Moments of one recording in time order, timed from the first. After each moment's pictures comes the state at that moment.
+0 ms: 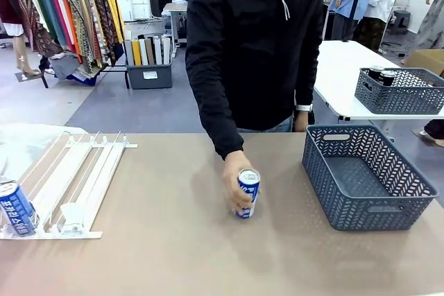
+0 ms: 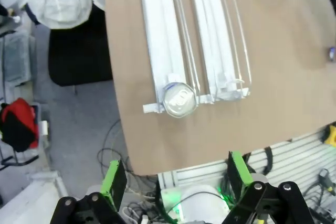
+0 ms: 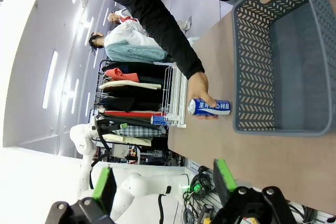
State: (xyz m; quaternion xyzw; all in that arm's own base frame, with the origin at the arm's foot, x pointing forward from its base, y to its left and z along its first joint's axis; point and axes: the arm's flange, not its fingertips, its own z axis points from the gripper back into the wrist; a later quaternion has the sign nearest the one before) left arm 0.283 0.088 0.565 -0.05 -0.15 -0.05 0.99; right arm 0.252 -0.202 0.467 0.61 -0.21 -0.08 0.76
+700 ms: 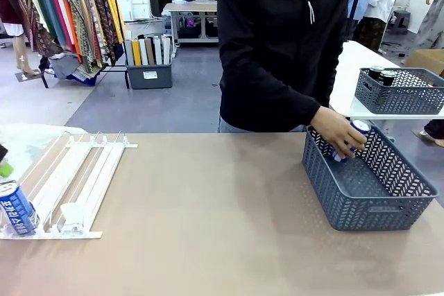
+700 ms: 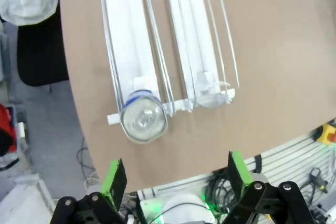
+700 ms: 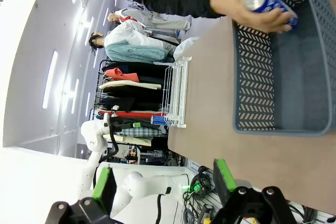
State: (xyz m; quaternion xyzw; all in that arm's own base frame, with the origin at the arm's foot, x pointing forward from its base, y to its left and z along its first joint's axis) left arm 0.314 0.057 0.494 -0.09 -0.12 -0.06 0.99; right arm 0.252 -0.202 0.467 0.61 -0.21 -0.08 0.76
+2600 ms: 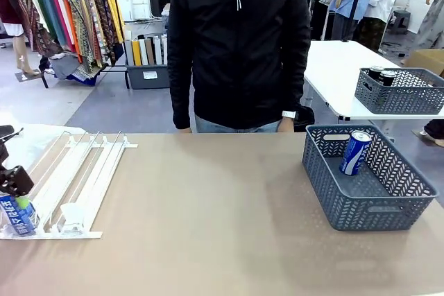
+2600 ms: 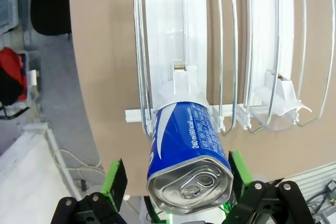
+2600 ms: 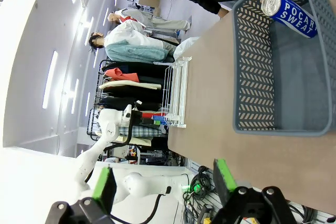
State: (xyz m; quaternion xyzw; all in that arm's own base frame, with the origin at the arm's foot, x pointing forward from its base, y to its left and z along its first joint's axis) left arm 0.361 0.056 0.396 -0.01 0.00 0.00 1.00; right arm 0.252 -0.202 0.467 0.61 -0.21 -0.08 0.76
